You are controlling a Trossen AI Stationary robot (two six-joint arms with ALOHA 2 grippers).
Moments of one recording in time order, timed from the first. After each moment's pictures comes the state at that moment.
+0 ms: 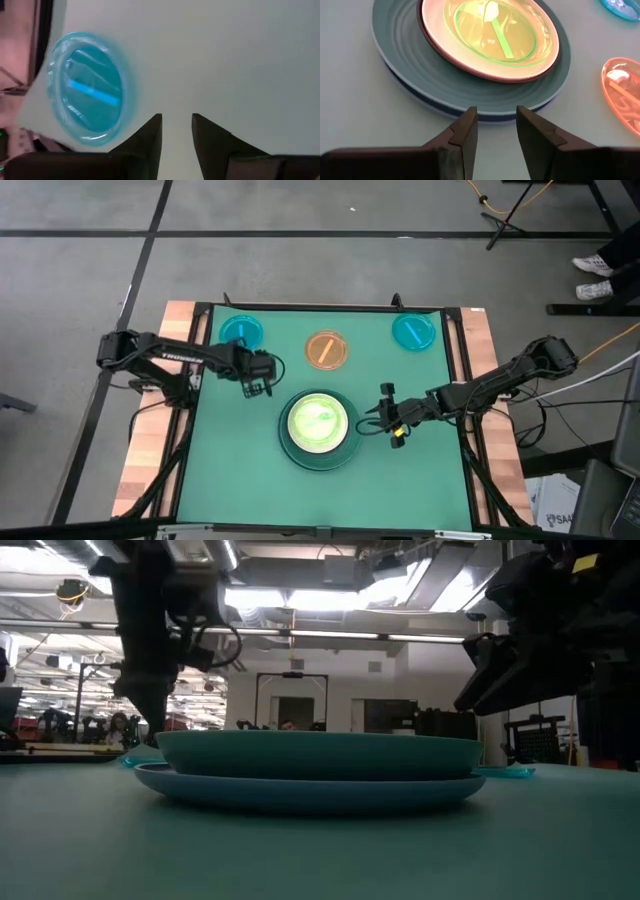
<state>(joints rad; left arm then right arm) 0.14 1.39 0.80 -0.90 -0.49 -0.24 0.33 1.25 0.47 0.10 0.24 -0.11</state>
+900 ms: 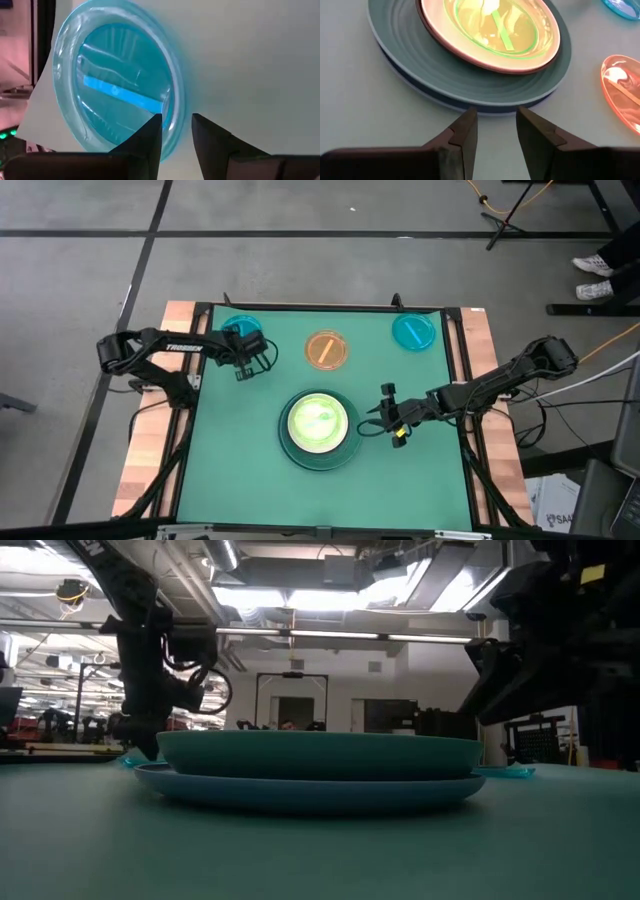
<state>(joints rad) 0.50 1.39 0.60 -0.56 -0.50 0.20 0.33 1.25 0.44 0.12 0.25 -0.14</state>
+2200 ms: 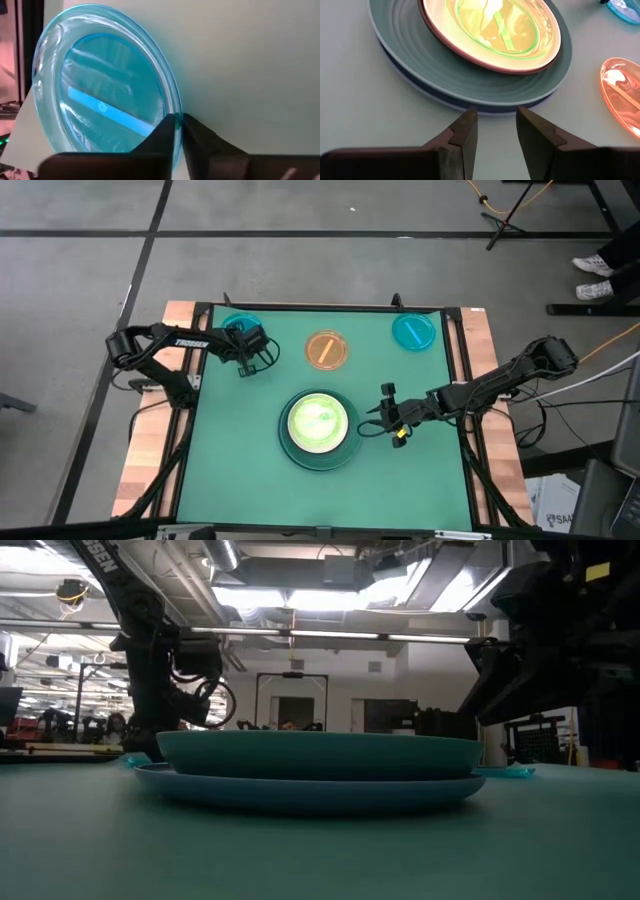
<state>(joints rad) 0.58 1.48 0.59 -0.42 -0.46 0.29 0.33 1.25 0.44 0.12 0.25 -0.16</state>
